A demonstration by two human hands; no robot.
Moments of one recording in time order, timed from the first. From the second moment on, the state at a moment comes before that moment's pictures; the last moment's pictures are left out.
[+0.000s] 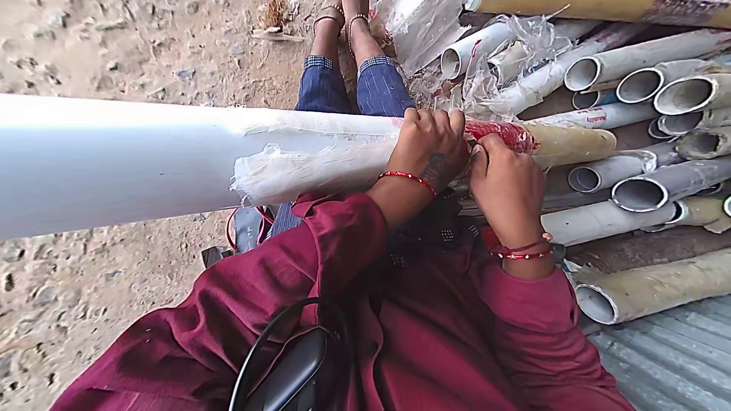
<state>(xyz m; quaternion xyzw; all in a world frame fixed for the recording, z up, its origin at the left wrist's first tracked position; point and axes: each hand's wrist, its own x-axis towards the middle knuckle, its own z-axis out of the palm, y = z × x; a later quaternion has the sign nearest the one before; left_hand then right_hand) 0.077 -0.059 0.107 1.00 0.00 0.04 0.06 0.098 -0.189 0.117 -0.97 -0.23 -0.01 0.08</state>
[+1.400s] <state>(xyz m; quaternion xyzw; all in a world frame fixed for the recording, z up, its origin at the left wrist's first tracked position) 0.089 -0.048 0.113 0.99 0.02 -0.03 0.15 0.071 -0.205 0.069 -0.96 -0.15 0.05 0.23</state>
